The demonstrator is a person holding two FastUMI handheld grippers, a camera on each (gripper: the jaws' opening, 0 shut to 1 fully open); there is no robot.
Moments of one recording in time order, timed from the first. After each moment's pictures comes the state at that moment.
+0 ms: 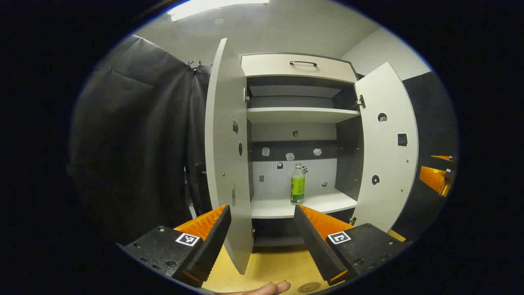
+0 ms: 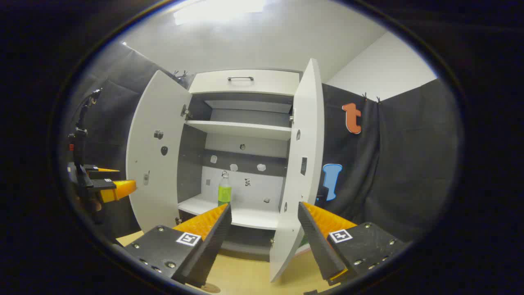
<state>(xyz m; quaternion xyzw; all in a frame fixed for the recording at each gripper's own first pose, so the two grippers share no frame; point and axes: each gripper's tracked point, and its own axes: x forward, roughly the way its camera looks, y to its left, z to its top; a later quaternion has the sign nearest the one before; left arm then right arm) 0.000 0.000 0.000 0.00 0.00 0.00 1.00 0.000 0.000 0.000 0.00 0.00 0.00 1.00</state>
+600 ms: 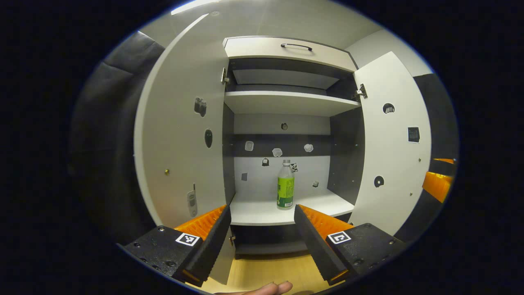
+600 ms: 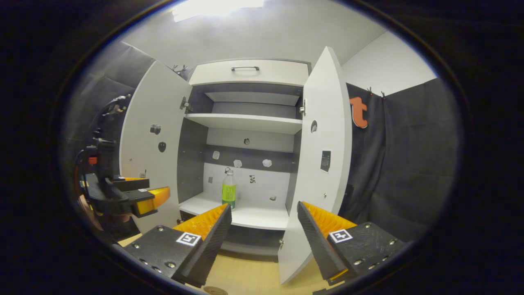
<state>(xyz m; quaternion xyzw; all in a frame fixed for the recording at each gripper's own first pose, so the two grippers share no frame) 0.102 -0.043 -0.013 -0.02 0.00 -0.04 1.00 0.039 0.029 -0.012 0.01 0.02 0.00 1.00</state>
